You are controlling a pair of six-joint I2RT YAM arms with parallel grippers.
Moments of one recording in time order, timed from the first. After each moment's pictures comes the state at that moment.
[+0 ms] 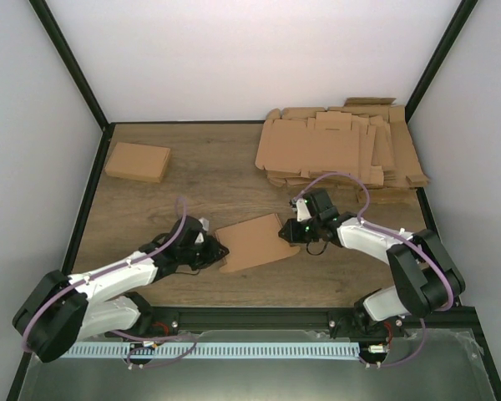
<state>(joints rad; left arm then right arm) -0.70 1.13 0.40 -0.09 0.28 -1.08 0.49 1.44 0.64 -0.19 -0.43 0.44</state>
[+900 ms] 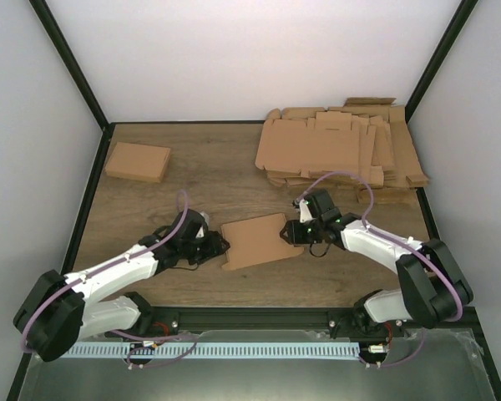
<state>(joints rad) -0.69 1.14 0.51 -0.24 0.24 -0.99 0.51 1.36 0.65 -0.26 -0.35 0.42</state>
